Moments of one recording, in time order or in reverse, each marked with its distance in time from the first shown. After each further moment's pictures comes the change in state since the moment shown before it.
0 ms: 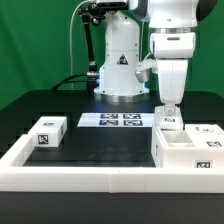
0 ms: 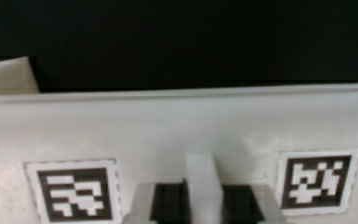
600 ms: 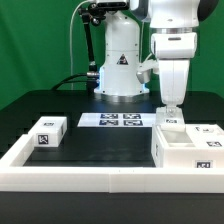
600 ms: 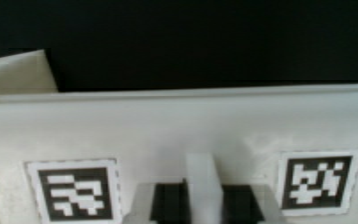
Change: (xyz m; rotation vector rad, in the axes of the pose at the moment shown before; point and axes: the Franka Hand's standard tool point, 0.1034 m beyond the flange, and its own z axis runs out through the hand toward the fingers) arm 0.002 0.007 0.000 -0.007 0.006 0.005
